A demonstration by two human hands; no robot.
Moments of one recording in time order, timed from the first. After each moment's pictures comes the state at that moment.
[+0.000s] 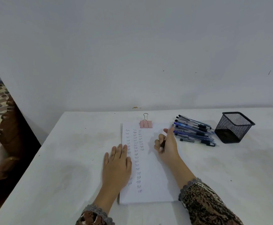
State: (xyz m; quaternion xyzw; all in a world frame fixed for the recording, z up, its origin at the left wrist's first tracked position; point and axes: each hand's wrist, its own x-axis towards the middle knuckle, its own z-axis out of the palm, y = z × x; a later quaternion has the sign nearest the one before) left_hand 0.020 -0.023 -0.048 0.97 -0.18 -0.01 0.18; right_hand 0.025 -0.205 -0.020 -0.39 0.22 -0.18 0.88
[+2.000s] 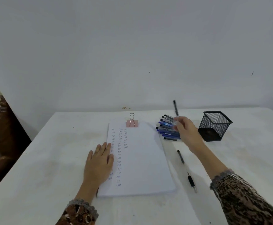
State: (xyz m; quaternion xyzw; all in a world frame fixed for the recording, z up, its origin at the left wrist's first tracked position) left_hand 0.021 -0.026 -0.052 0.97 -0.16 0.00 0.19; right_hand -0.033 -0.314 0.027 -0.79 0.16 -0.26 0.54
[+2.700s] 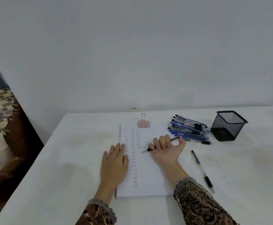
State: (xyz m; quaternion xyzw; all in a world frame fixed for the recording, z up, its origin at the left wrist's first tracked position) left_hand 0.019 -0.023 -0.049 0.97 -0.18 -0.01 0.18; right_hand -0.006 -0.199 -0.027 -0.14 0.13 -0.15 0.97
